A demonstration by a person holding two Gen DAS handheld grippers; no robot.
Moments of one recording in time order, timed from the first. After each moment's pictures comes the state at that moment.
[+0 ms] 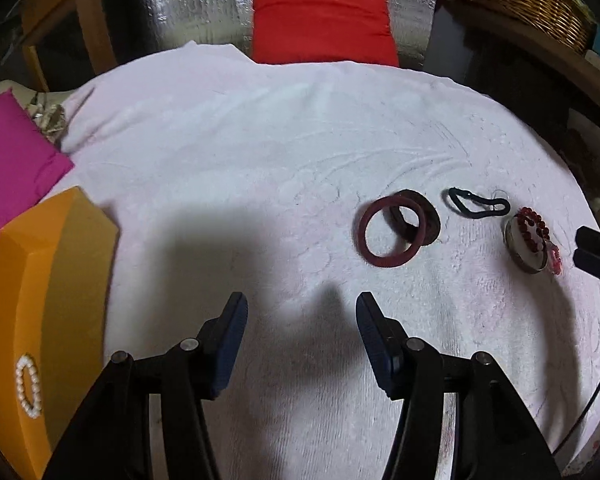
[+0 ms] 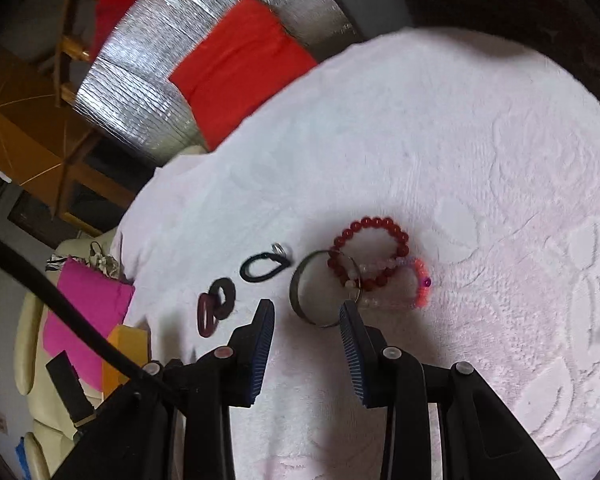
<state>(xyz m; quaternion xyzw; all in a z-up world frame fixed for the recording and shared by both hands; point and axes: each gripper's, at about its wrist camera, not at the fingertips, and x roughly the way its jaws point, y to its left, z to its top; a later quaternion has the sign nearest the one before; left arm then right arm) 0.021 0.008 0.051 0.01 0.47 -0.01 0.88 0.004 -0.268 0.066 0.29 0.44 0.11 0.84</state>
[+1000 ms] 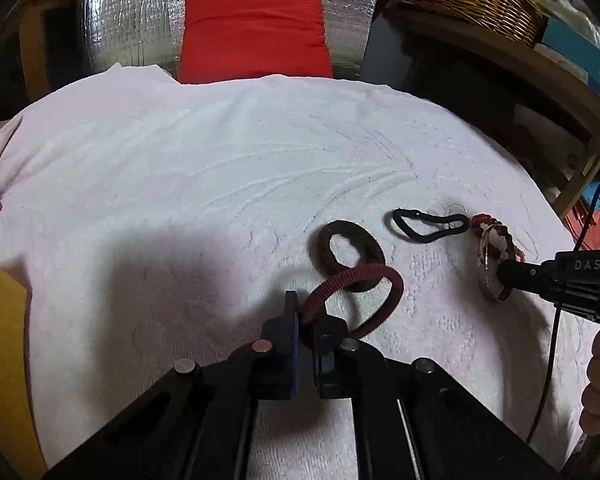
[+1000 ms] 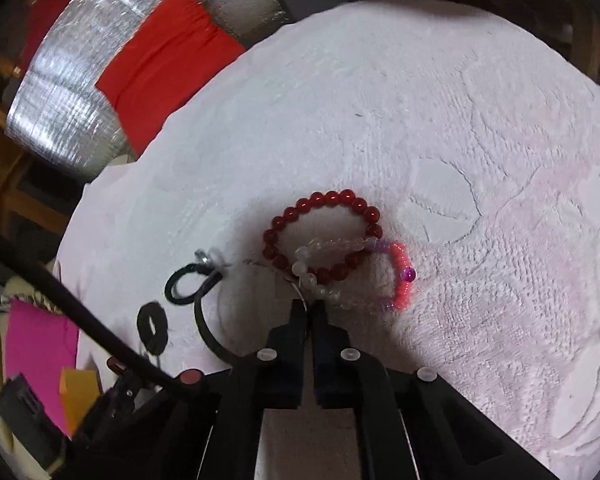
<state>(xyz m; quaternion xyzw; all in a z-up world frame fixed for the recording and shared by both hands) 0.056 -0.013 0.035 0.00 0.43 -0.12 0.89 0.037 -0.245 0.027 0.30 0.47 -0.01 0.83</state>
